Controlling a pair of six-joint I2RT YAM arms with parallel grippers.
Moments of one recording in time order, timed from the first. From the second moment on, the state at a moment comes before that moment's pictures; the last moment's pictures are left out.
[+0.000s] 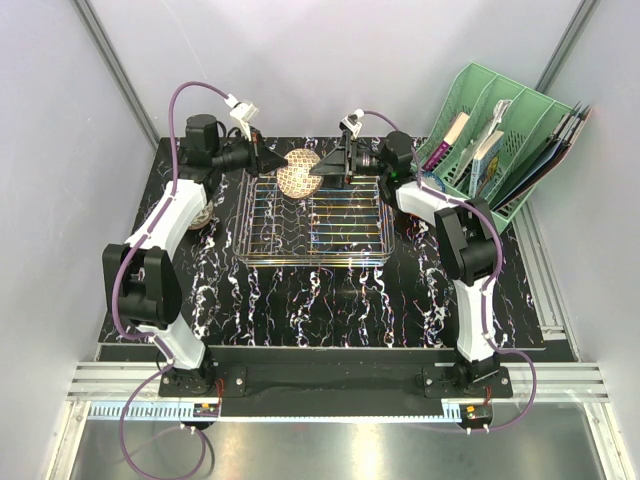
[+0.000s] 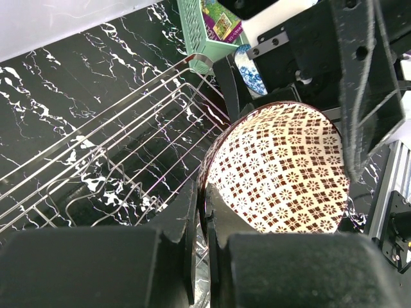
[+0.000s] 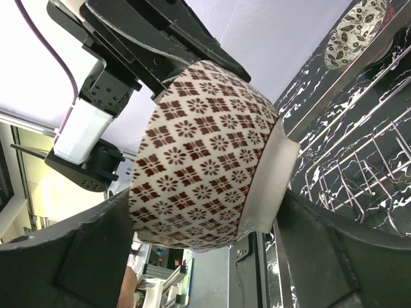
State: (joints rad) left arm -0.13 1.68 1.42 -0.08 0.87 -0.16; right arm 0.39 2.16 1.55 0.87 -1.16 1.37
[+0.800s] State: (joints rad) left arm -0.13 1.68 1.42 -0.04 0.88 -0.17; right arm 0.39 2.17 1.53 0.97 -1.16 1.45
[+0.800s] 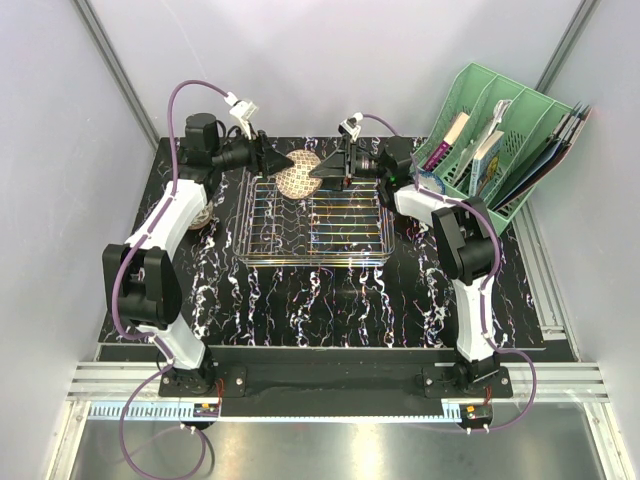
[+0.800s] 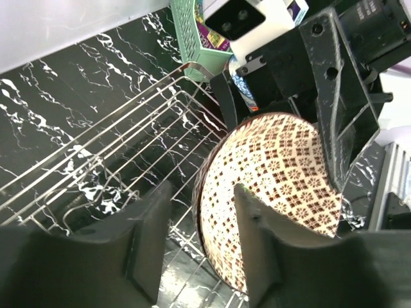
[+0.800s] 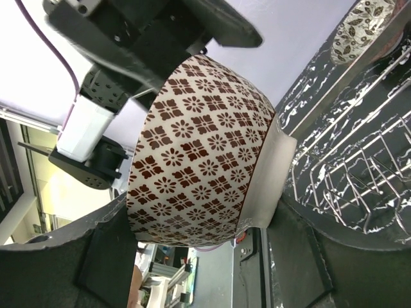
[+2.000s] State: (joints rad) left arm 0.38 1.37 1.13 -0.41 0.45 0.07; right arm 0.63 2.14 2.18 -0.81 -0.10 -0.54
